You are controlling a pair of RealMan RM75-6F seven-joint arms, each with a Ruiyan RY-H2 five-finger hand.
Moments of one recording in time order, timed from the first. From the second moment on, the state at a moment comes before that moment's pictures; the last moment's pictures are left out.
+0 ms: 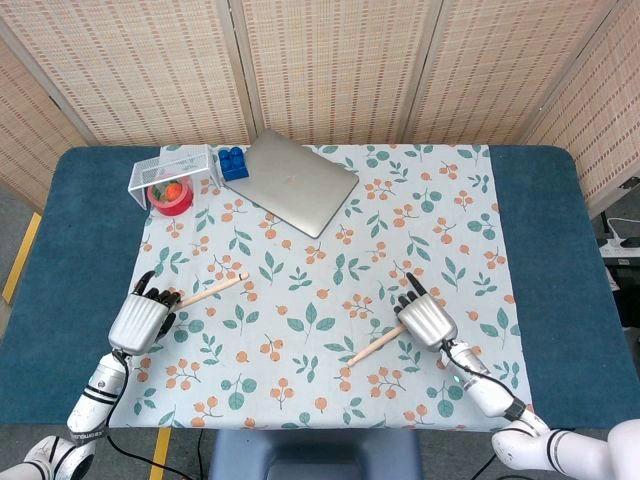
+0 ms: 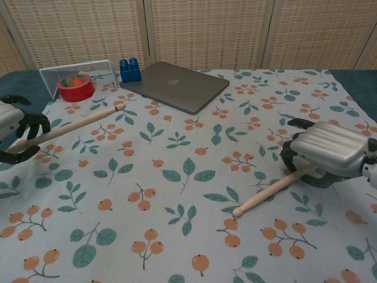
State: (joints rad) left arm -0.43 -1.66 -0.01 -0.90 1.59 1.38 0.16; right arm 0.55 -1.60 0.02 -1.20 -1.50 1.01 -0.52
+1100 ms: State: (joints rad) left arm -0.42 -1.63 -0.06 -0.91 1.52 1.35 0.04; right arm 0.49 -1.55 0.01 -1.25 -1.57 1.21 -0.22
